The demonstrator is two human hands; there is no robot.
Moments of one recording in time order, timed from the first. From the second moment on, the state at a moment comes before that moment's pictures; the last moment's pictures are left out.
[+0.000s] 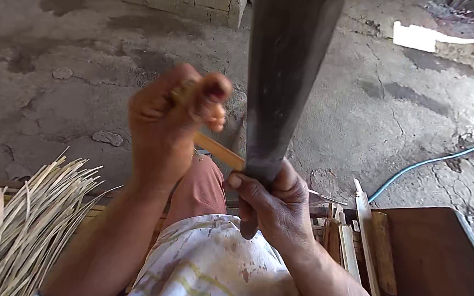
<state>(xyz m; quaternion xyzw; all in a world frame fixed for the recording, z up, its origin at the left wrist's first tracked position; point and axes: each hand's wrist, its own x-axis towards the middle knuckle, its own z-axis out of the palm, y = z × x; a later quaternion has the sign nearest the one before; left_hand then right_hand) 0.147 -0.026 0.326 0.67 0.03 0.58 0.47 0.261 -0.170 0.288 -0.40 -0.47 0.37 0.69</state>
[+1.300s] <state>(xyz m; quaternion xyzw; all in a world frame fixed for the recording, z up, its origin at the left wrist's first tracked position) 0.126 0.056 0.316 0.62 0.03 0.60 0.51 0.241 -0.078 0.202 -0.73 -0.64 0.07 0.22</state>
